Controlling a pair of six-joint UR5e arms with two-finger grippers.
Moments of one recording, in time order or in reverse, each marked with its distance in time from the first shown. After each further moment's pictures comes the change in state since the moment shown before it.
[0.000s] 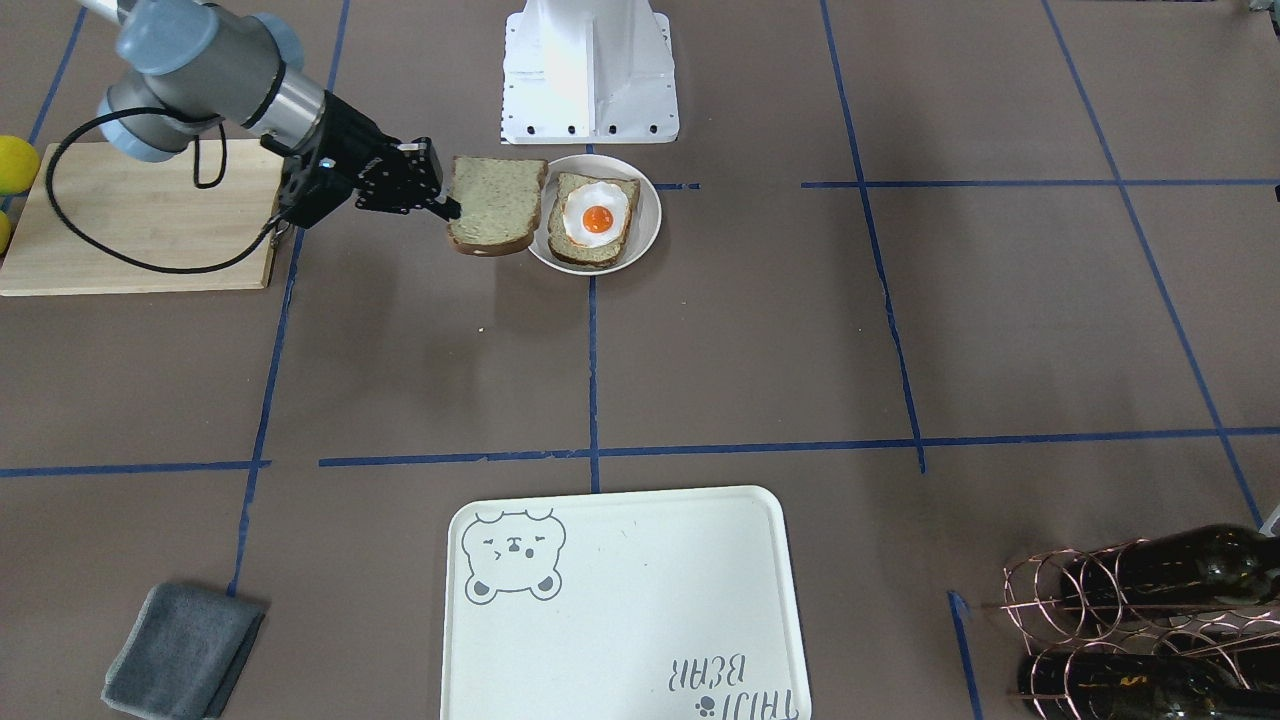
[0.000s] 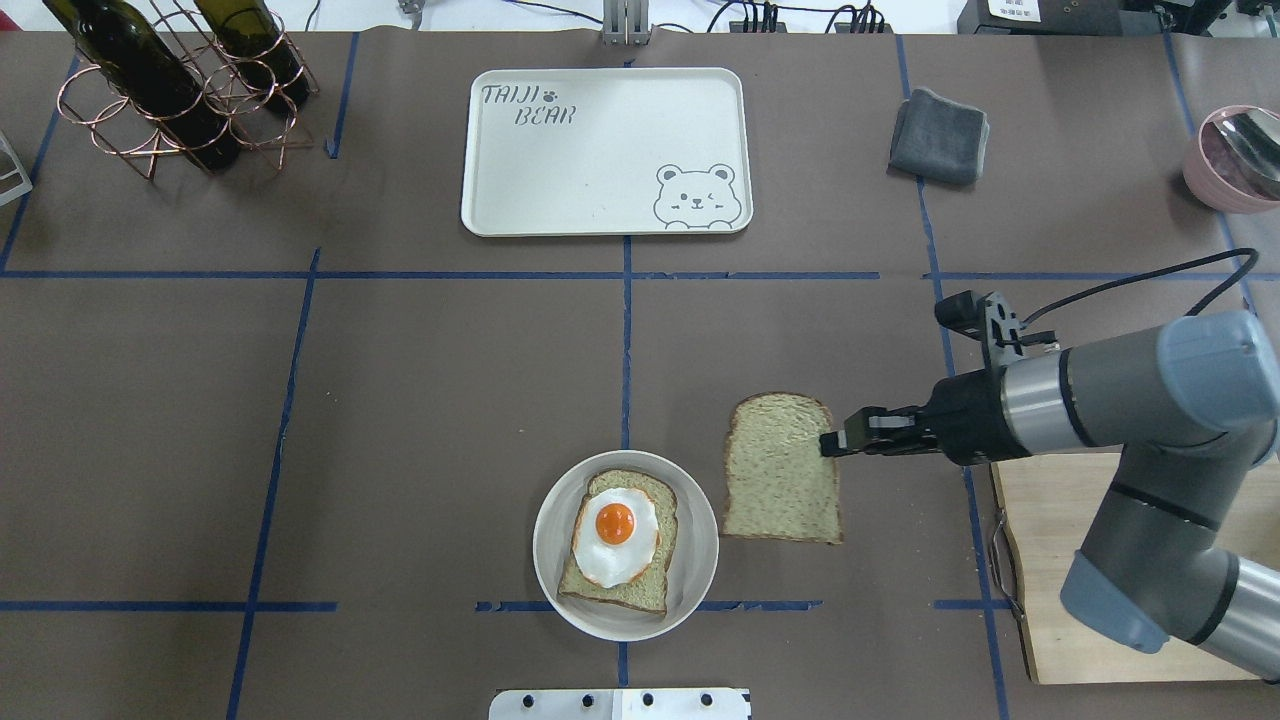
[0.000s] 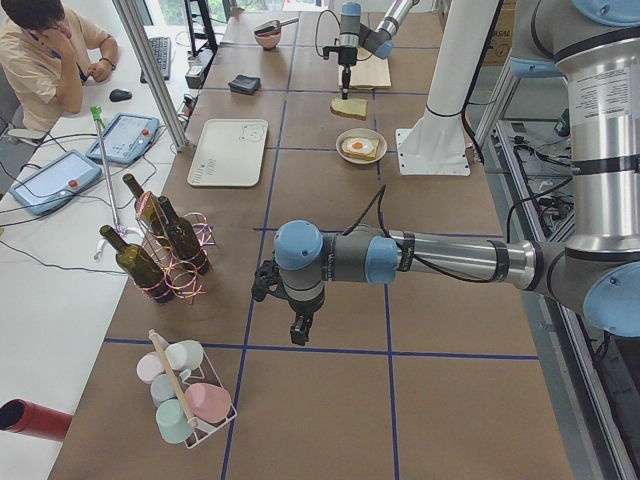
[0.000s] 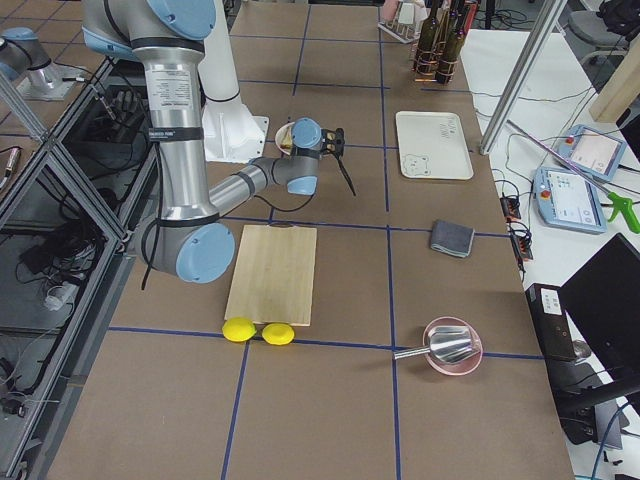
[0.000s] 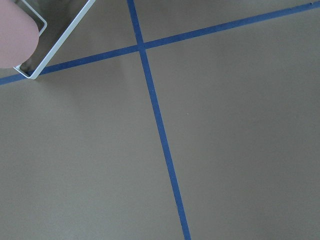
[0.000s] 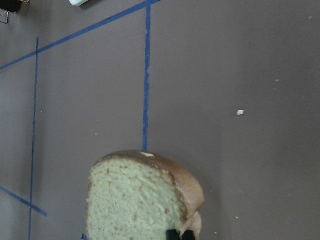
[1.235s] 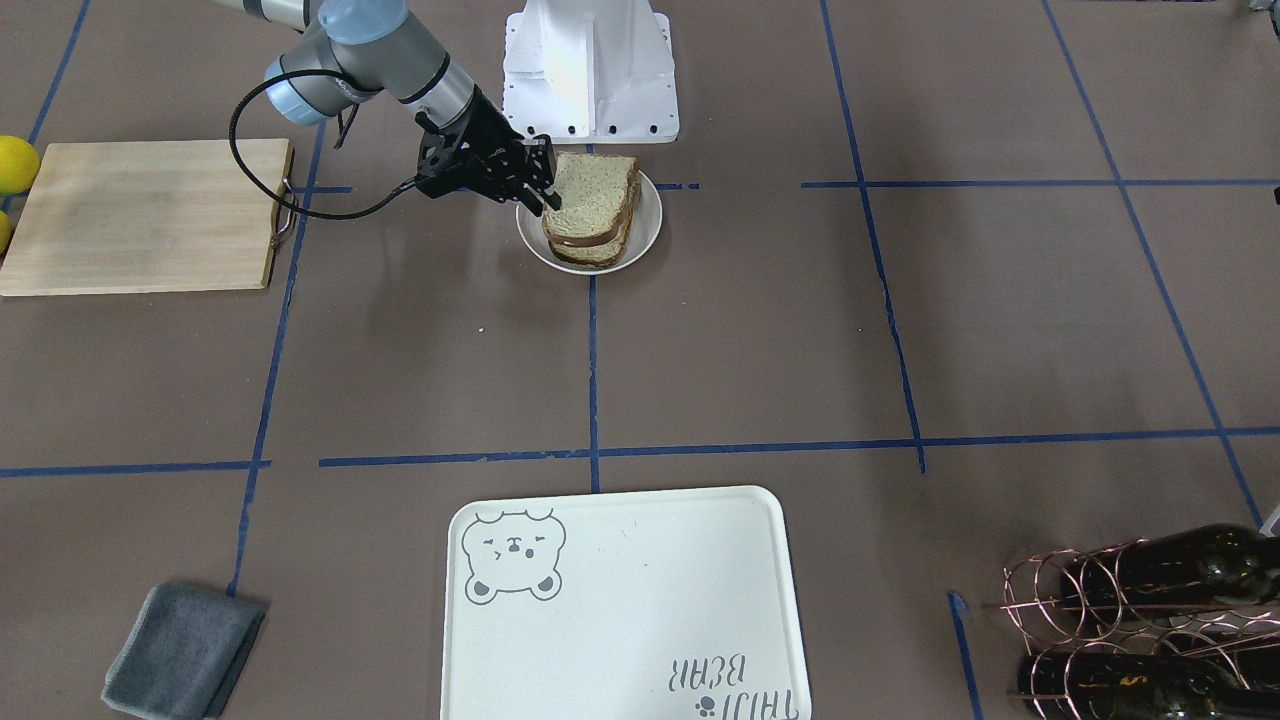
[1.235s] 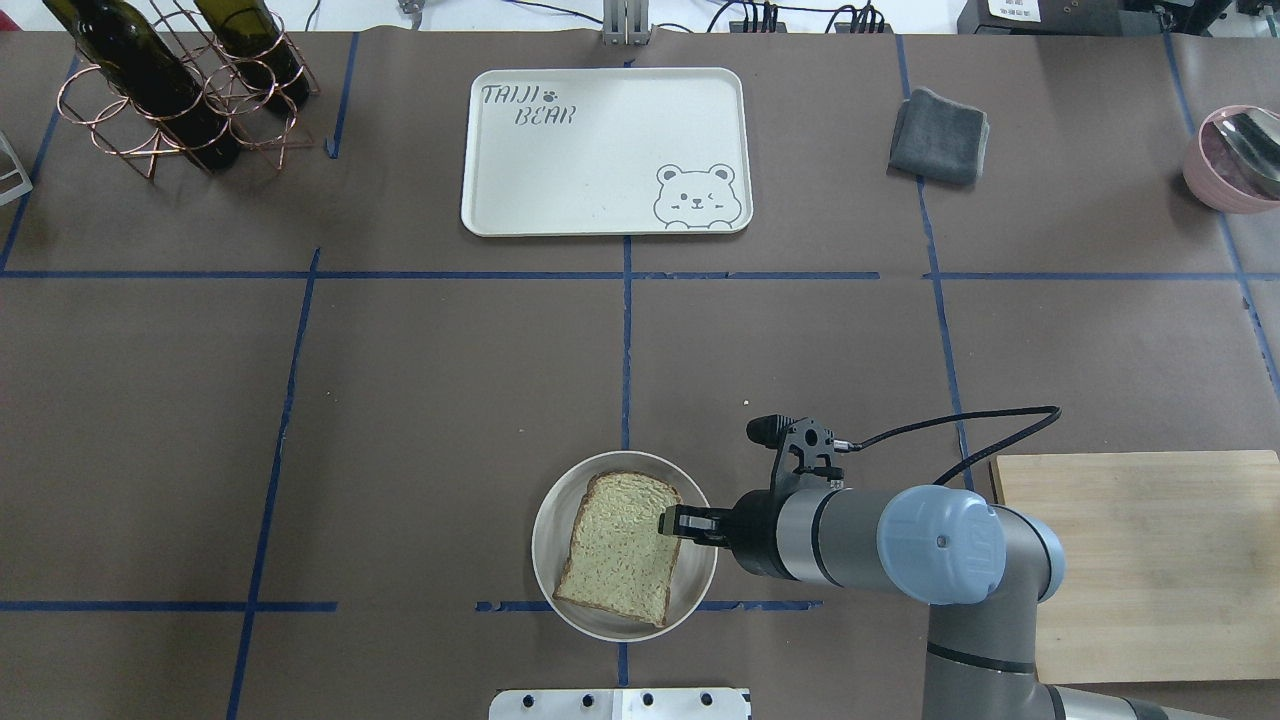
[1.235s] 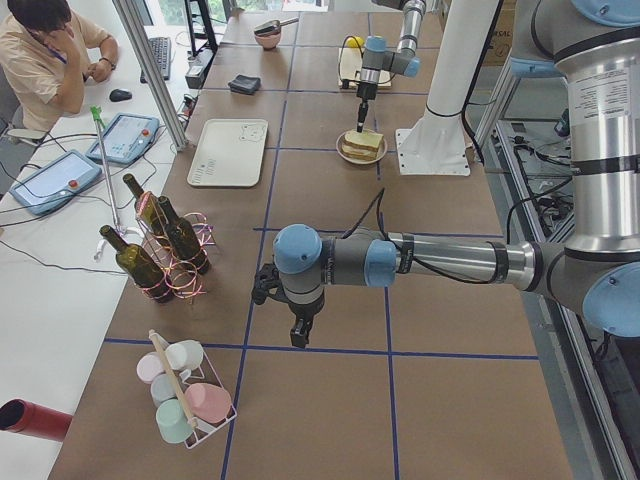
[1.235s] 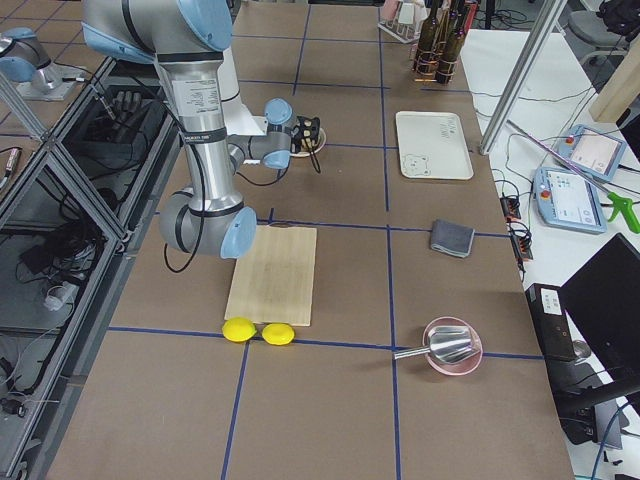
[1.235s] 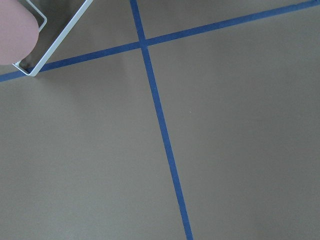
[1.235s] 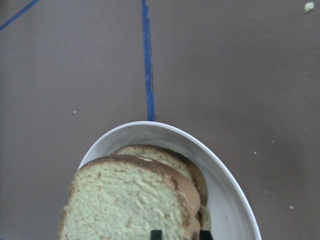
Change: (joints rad) left arm 0.002 -0.001 0.012 -0.007 -0.001 0.001; right arm -0.211 0.117 -0.040 -0.177 -0.300 0.086
